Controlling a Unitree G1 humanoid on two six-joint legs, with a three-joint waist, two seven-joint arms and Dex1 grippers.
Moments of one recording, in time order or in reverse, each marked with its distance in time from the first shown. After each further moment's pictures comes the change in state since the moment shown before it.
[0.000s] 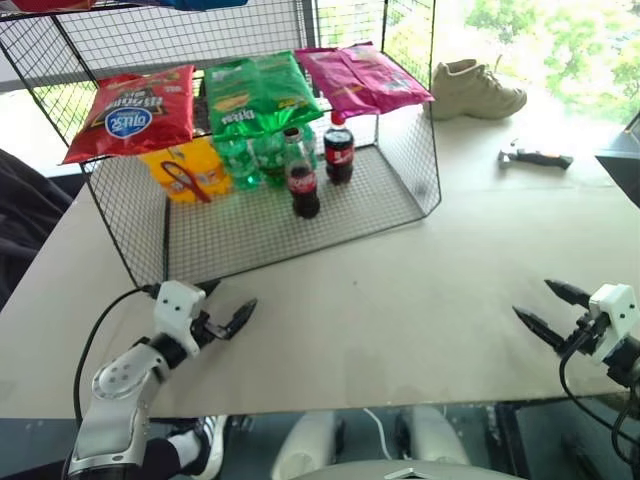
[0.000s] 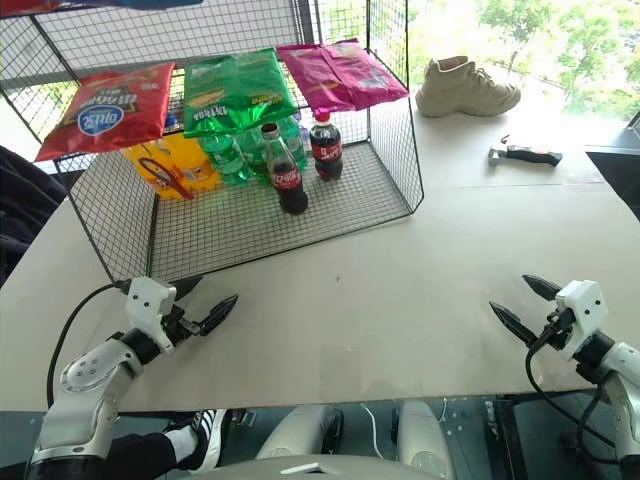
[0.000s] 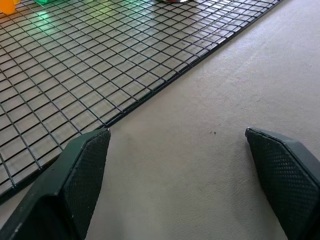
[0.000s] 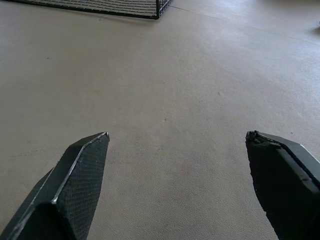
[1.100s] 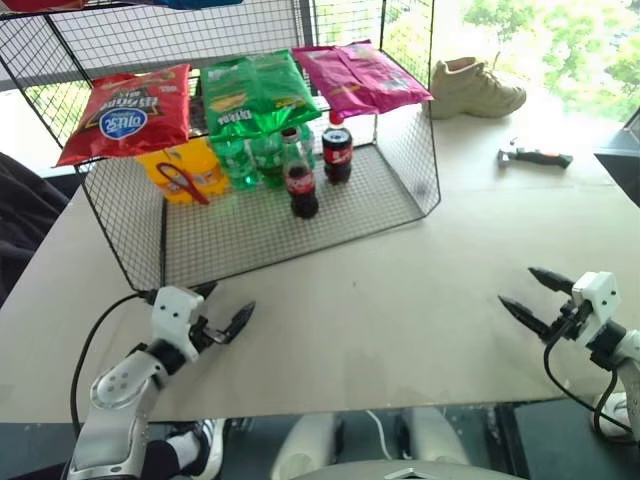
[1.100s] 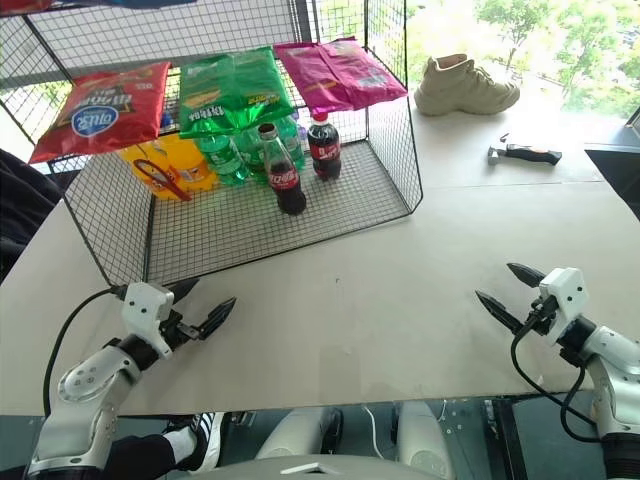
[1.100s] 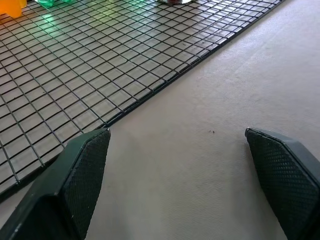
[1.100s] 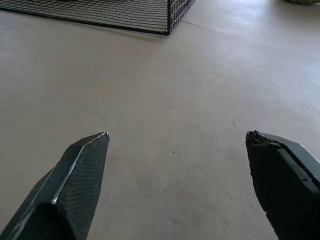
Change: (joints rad) left arm 0.050 -0.012 0.000 -0.040 -0.008 -0.038 0.024; right arm -0.104 0.031 0.043 0.042 -0.036 -0.018 0.022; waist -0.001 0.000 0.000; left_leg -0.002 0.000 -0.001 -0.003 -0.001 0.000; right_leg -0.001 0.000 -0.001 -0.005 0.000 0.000
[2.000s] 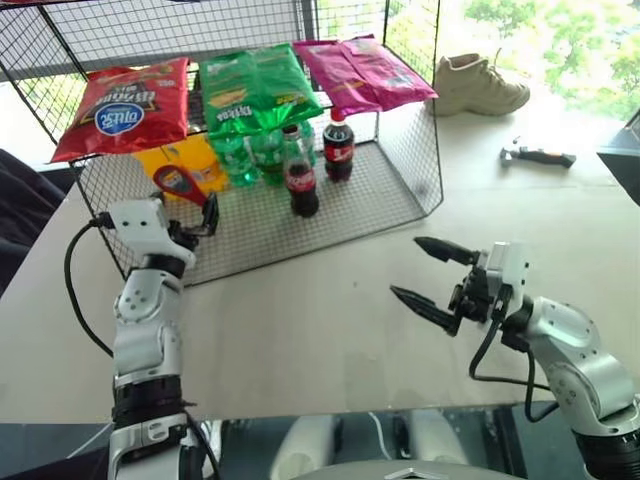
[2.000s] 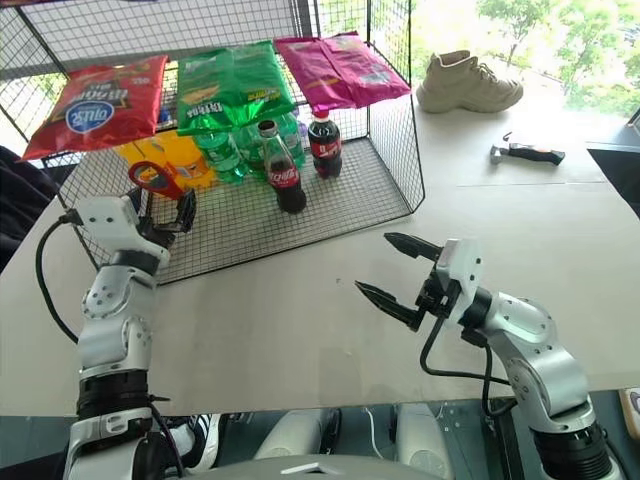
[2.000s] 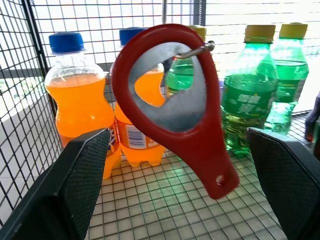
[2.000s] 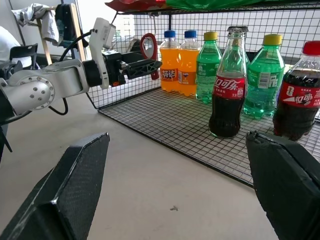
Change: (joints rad) left arm -0.496 -0.124 0.099 0.168 0.021 -0.033 0.428; right arm -0.095 0.151 0.334 -0.679 0.122 0.380 -0.177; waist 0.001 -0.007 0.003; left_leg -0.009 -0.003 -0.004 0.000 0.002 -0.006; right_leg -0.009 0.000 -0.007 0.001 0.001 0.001
